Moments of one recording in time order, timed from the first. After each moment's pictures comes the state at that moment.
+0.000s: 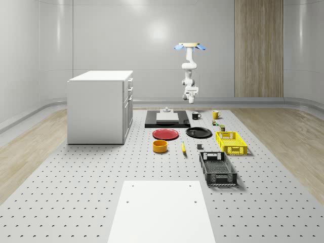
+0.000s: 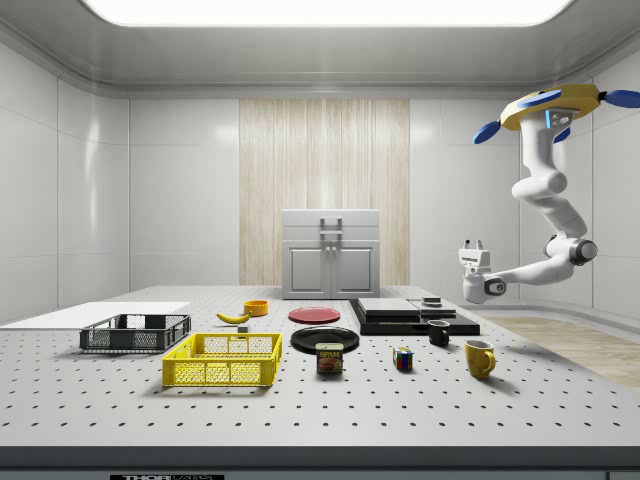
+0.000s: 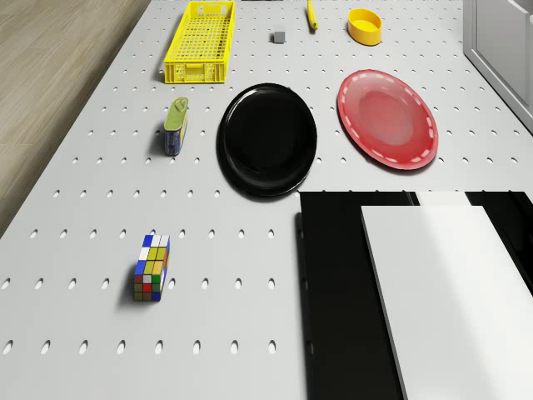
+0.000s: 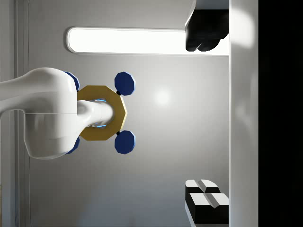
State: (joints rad) arm -0.01 -0.71 0.01 -2.05 0.00 1.37 0.78
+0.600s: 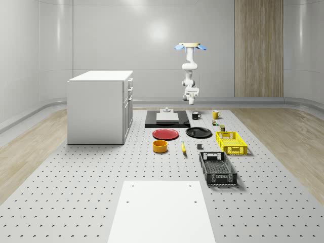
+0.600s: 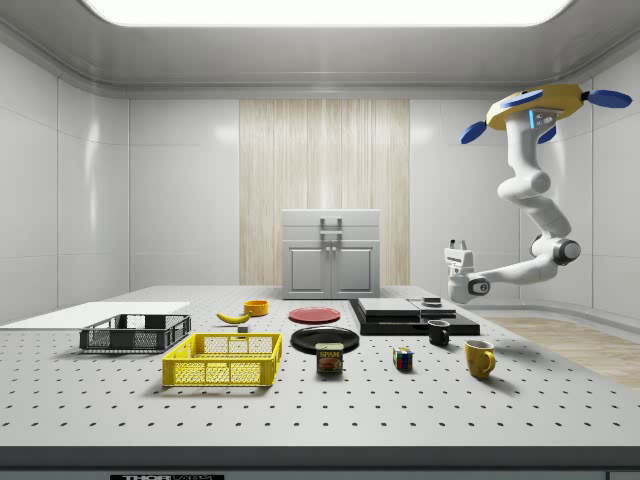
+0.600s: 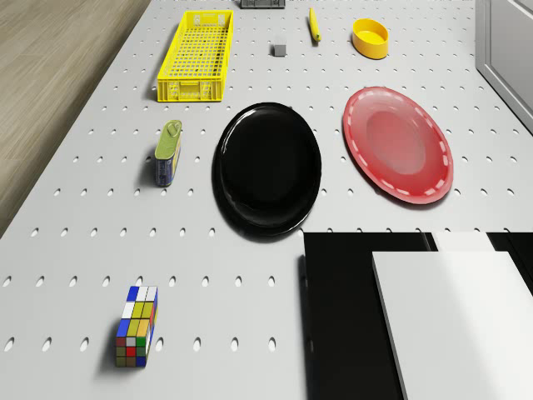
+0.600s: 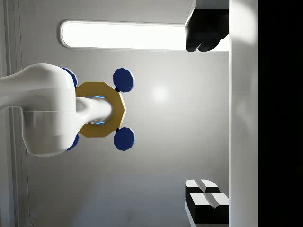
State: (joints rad) arm -0.02 -0.72 0.03 -2.06 -0.03 1.38 0.79
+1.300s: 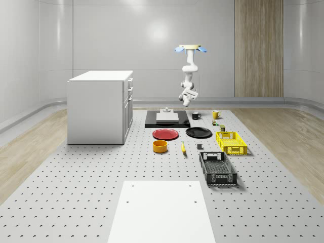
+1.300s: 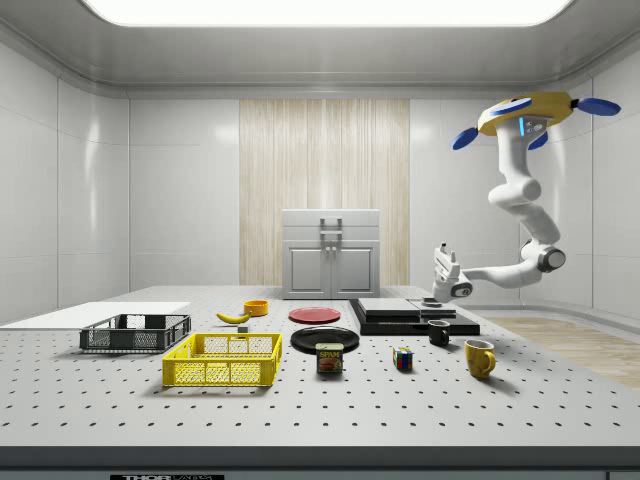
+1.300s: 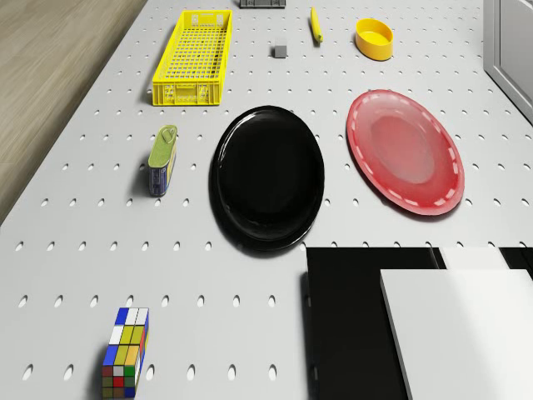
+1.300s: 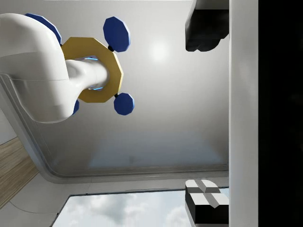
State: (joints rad) arm -0.08 -0.74 0.25 -2.11 -0.34 1.40 0.83
